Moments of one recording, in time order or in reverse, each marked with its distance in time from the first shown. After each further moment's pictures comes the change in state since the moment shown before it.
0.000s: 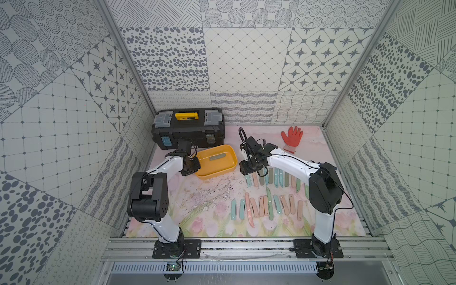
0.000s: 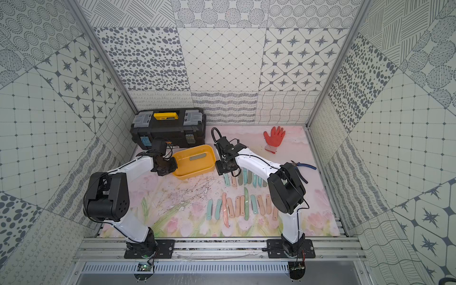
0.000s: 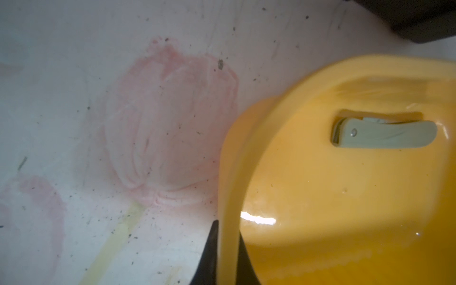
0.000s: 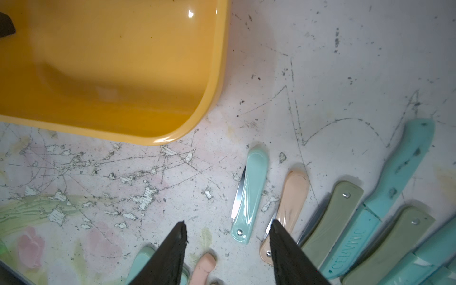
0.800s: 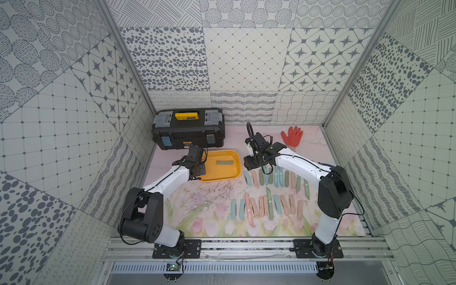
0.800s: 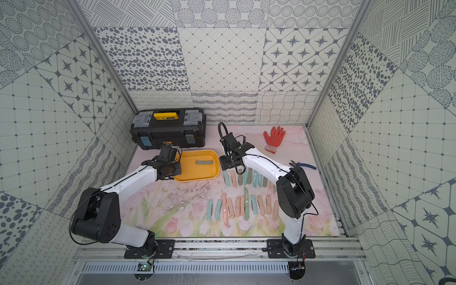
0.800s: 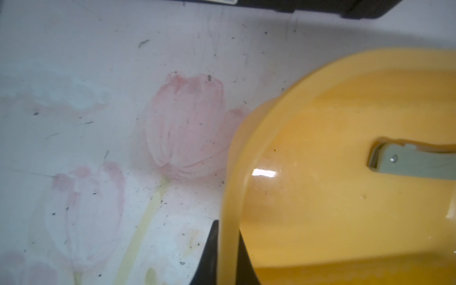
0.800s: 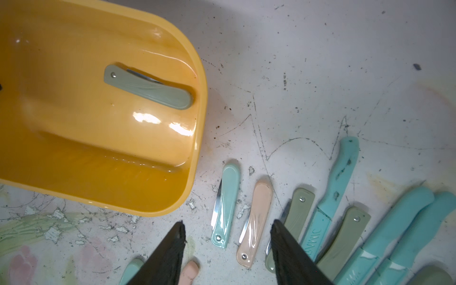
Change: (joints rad) left arm -0.201 -0.237 -0.160 0.059 -0.388 0.083; right arm -0.035 -0.098 -0.063 0.081 0.066 -0.026
